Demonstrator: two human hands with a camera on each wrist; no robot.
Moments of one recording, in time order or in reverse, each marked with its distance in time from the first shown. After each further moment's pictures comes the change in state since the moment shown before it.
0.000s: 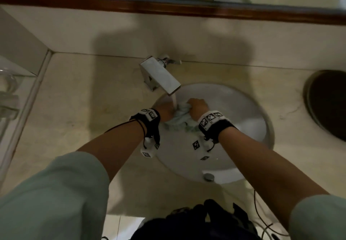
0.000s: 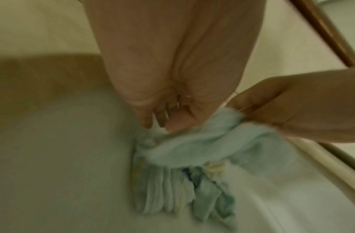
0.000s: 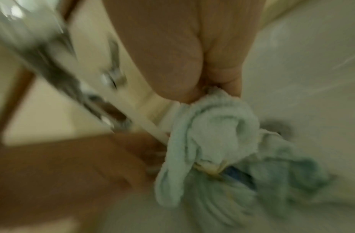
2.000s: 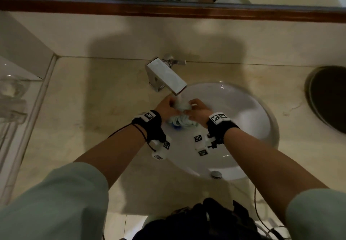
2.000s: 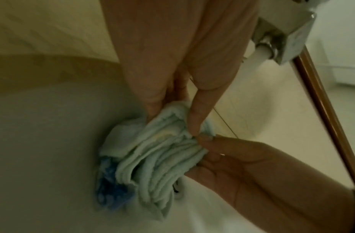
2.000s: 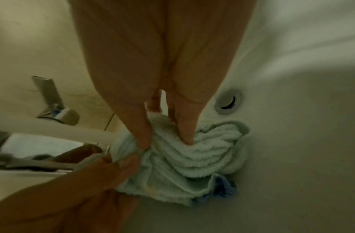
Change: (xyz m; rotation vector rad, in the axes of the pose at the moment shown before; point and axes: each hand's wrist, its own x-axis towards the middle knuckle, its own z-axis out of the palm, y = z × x) left_hand -0.004 -0.024 0.011 -0.695 0.233 0.015; right_hand -0.003 0.001 0.028 0.961 -0.112 0.147
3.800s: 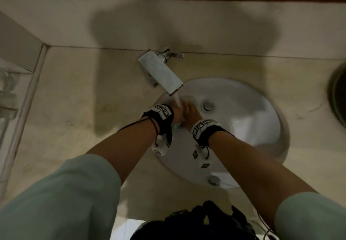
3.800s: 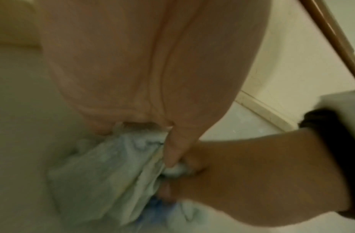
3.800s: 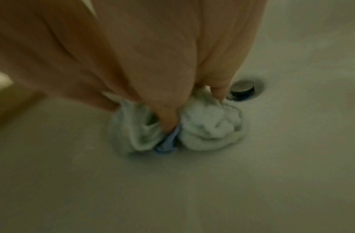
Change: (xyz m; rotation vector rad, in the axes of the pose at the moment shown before) left_hand 0.045 0.004 0.035 1.108 -0.432 -0.194; right_hand 0.042 0.036 0.026 -1.041 -0.052 -0.161
